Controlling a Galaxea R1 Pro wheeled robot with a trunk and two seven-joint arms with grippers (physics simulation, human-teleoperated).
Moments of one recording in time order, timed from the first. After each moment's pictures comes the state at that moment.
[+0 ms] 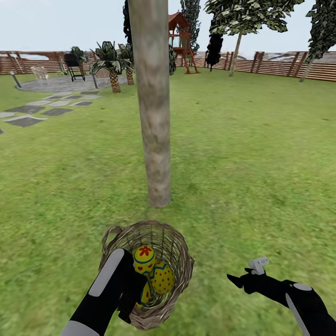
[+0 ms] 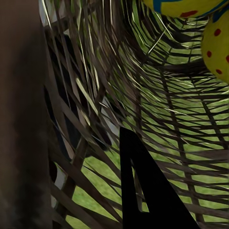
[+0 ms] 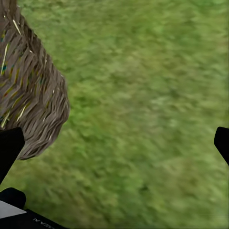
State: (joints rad) left arm -0.45 -0.15 -0.21 -1.19 1.66 0.21 1.56; right arm -0.21 -0.25 -0.12 -1.26 -0.01 0.52 0.67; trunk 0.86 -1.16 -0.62
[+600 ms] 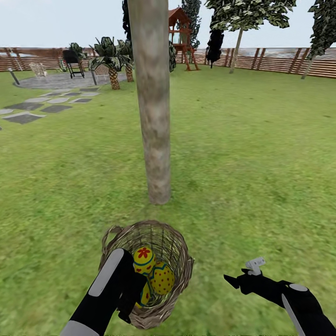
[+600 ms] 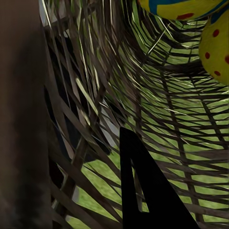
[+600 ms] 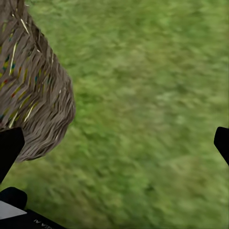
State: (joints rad) left arm -0.45 -0.15 -0.21 -1.19 1.66 0.21 1.56; right arm -0.21 -0.23 -0.12 -1.26 0.00 0.52 0.66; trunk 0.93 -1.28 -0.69
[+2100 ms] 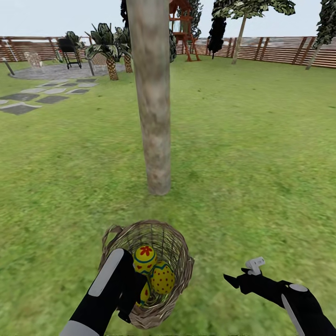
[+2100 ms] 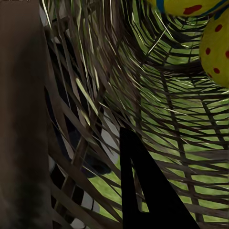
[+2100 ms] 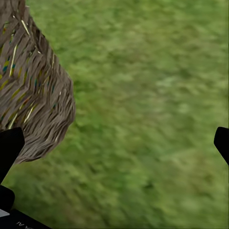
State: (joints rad) left arm -0.45 -0.15 -0.21 -1.20 1.66 0.22 1.56; right arm -0.21 -0.23 -0.12 -1.26 0.00 0.51 0.66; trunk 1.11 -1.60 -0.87
